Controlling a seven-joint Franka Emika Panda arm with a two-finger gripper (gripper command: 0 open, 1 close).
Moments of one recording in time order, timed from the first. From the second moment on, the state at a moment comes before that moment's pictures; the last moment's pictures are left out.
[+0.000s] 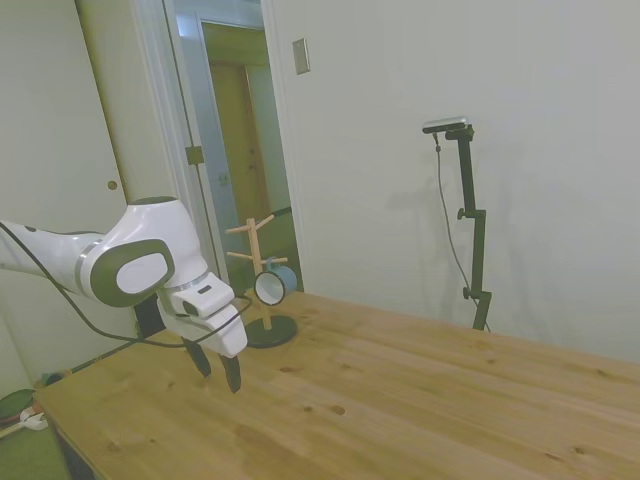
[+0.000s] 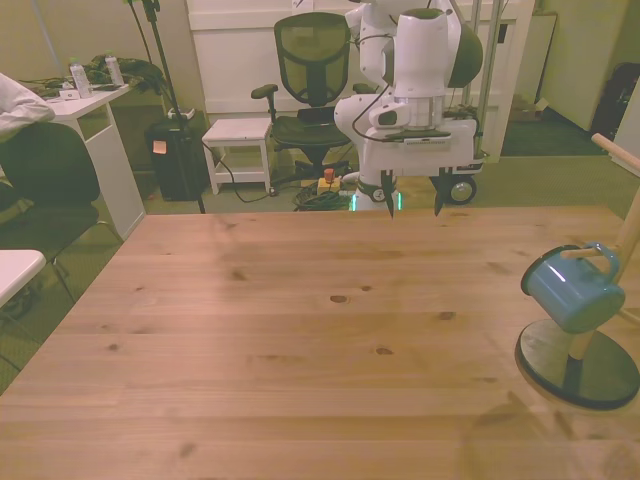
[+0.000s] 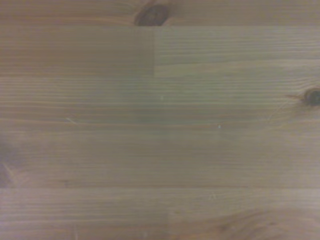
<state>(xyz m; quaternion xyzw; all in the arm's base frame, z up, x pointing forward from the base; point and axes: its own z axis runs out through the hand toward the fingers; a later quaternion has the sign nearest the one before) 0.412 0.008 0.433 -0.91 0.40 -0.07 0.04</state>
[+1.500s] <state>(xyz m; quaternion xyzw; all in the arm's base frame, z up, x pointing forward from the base) 0.514 0.011 0.478 -0.90 0.39 -0.15 0.08</state>
